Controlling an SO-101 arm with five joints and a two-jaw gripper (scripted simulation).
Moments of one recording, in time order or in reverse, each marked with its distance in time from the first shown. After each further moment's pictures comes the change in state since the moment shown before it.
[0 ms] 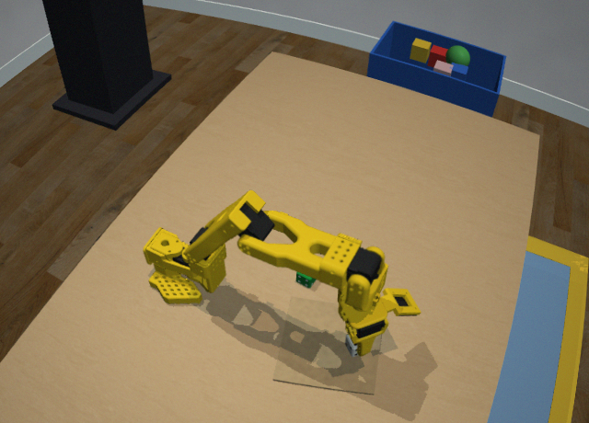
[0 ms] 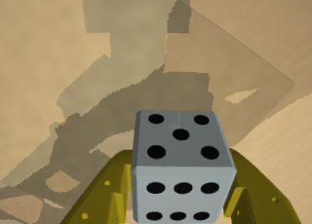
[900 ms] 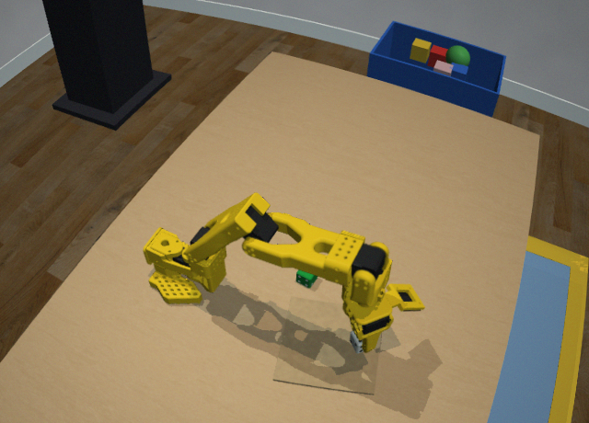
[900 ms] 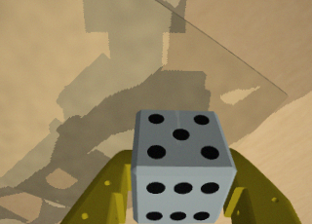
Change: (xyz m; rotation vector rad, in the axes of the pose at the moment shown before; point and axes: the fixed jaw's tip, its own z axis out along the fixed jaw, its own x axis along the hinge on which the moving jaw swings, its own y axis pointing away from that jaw) arm -0.007 0.001 -0.003 0.003 -0.005 -0.023
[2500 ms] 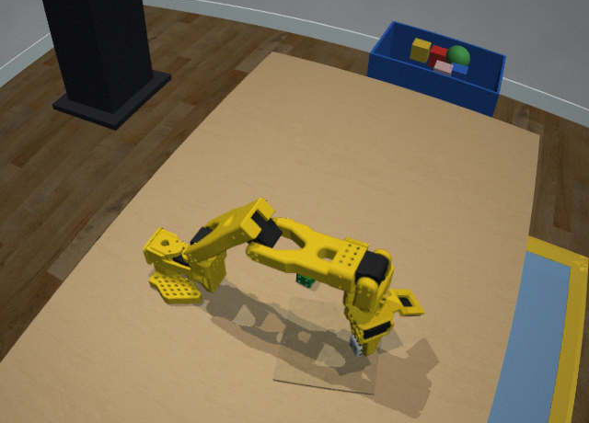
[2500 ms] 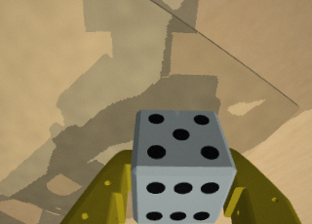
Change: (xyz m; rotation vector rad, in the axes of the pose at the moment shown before) arm 0.000 0.000 0.010 -0.019 0.017 0.000
